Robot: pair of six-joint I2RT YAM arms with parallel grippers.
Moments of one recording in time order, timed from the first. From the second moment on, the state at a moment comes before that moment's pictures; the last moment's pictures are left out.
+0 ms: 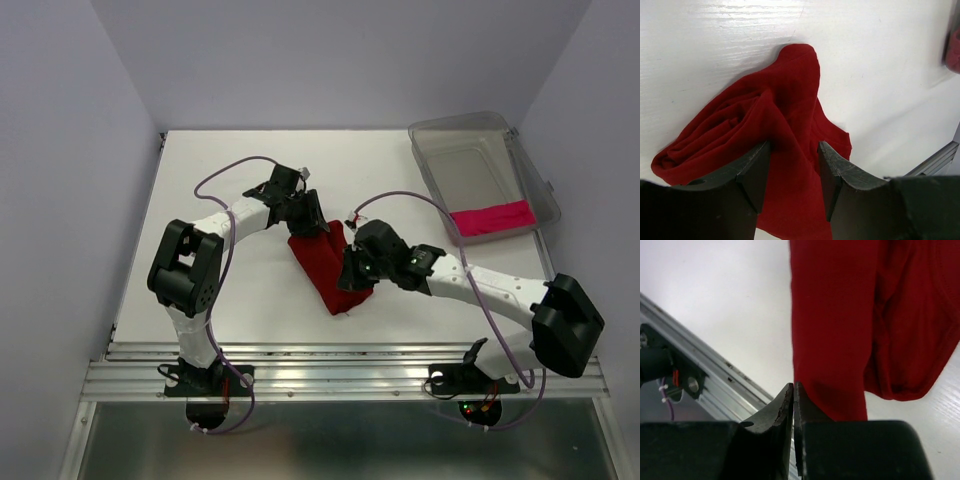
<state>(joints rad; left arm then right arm) -0.47 1.82 1.23 -0.31 0.32 -0.63 0.88 1.37 0.91 -0.30 -0.11 0.63</state>
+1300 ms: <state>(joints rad) -0.47 1.82 1.21 -0.33 0.32 -0.60 0.86 1.52 0.88 -0.26 0.09 0.71</state>
